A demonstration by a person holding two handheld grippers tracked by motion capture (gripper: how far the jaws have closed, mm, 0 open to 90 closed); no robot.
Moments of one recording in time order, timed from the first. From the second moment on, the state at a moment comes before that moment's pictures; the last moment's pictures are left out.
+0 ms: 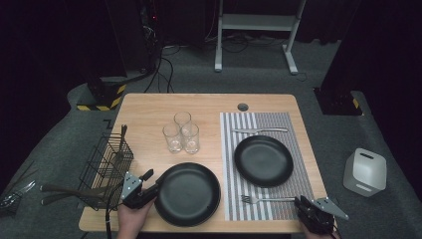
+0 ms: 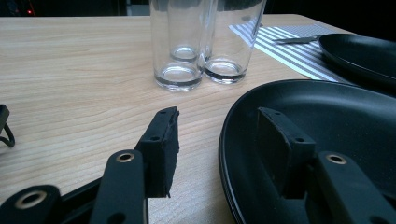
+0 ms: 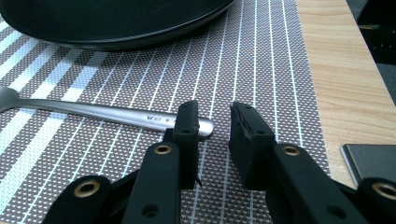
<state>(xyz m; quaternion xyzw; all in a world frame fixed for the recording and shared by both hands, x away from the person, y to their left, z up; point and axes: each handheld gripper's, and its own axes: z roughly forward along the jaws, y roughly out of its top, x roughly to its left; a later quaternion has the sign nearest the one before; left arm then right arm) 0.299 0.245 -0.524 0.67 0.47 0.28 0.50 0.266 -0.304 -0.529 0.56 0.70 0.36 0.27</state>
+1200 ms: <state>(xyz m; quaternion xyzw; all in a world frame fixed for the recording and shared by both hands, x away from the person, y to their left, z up) 0.298 0.243 -0.524 0.67 0.47 0.29 0.50 0.286 -0.273 -0.506 0.53 0.70 0.38 0.27</state>
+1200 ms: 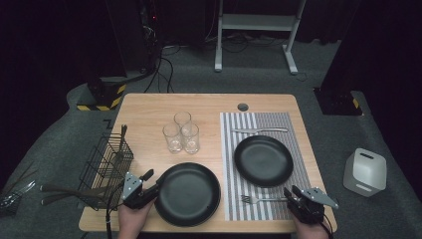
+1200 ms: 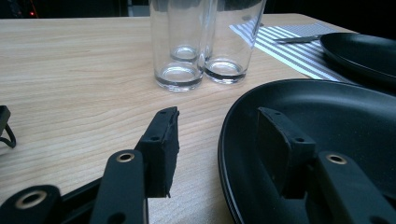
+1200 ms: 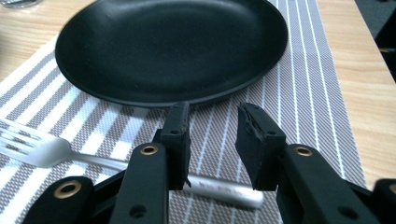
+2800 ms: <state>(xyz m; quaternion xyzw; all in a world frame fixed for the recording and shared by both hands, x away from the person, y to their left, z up) 0.299 0.244 -0.524 0.68 0.46 0.28 0.50 0.328 -0.201 -0.490 0.46 0.74 0.42 0.24</state>
